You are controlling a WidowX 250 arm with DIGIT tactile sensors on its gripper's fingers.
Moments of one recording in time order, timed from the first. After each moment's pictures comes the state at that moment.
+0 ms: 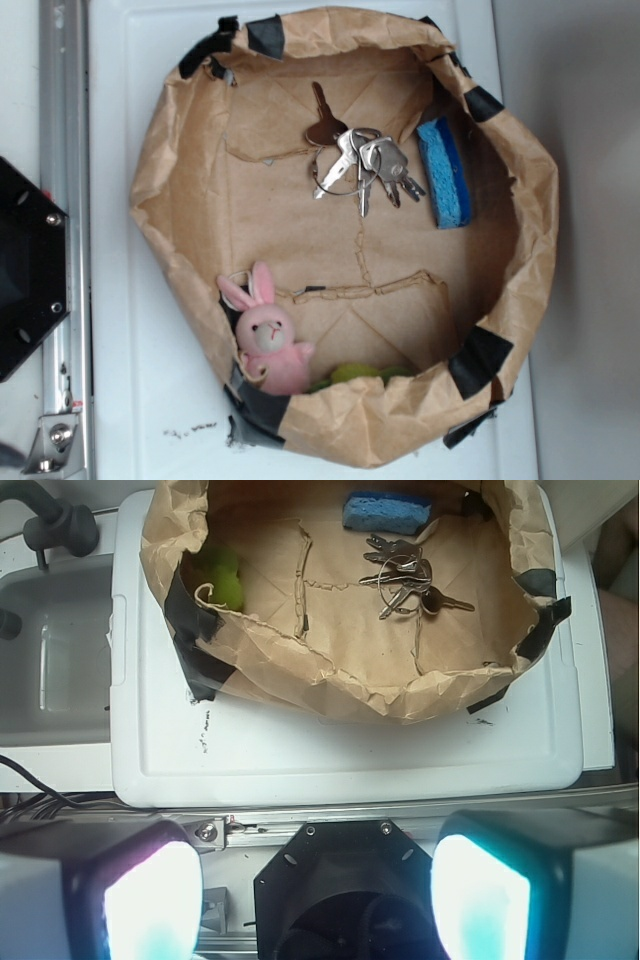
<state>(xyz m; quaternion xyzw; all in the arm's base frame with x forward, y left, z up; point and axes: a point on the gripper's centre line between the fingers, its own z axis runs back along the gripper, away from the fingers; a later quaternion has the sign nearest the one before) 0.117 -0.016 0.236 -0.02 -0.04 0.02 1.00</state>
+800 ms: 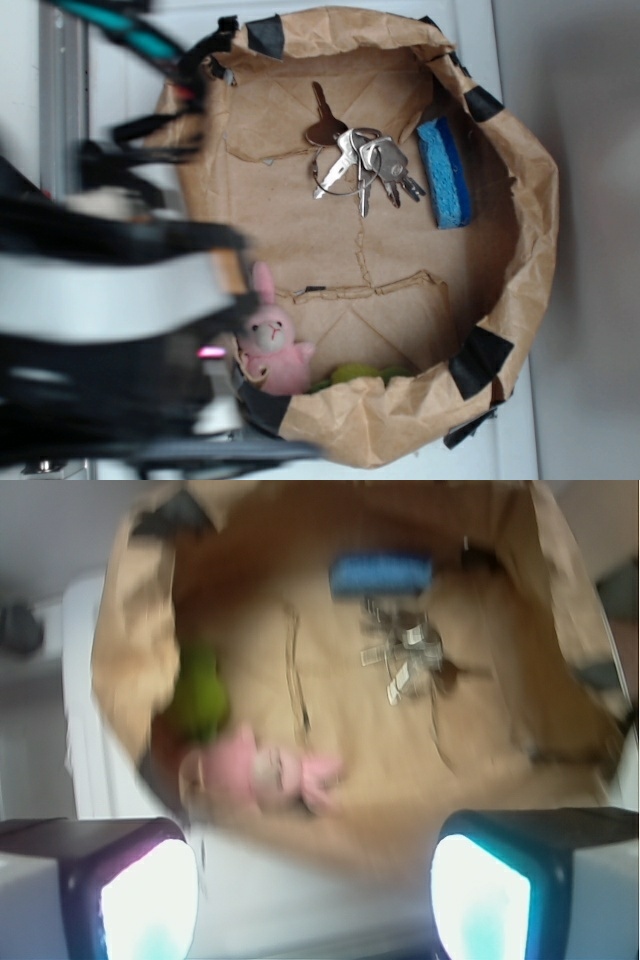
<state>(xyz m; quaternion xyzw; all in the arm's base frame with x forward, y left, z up) 0.213 -0.031 0.188 0.01 -0.09 0.10 0.99</state>
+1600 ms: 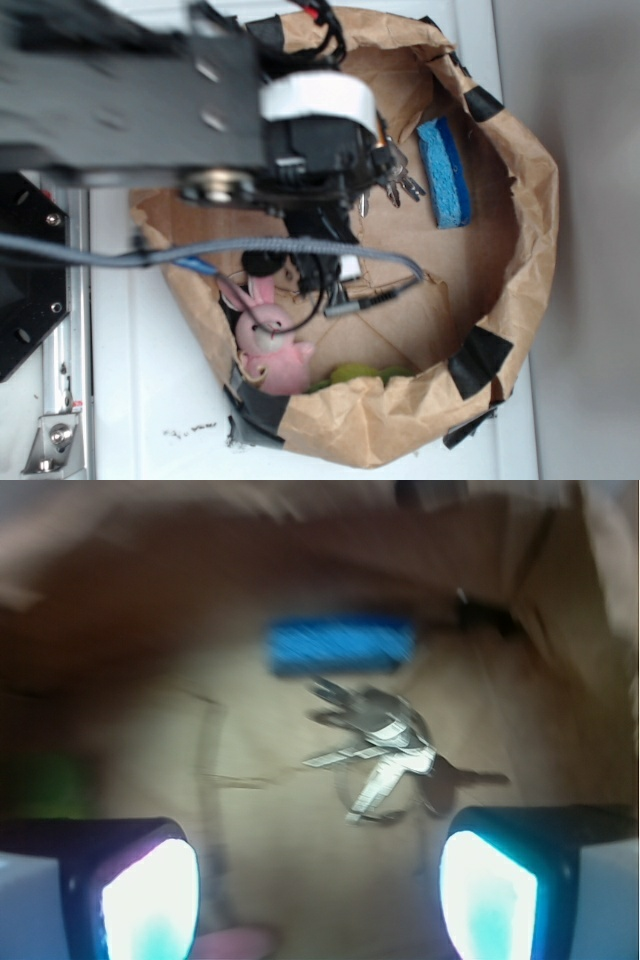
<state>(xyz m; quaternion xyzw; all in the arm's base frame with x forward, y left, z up) 0.251 0.032 0.103 0.03 -0.12 0.11 0.99</state>
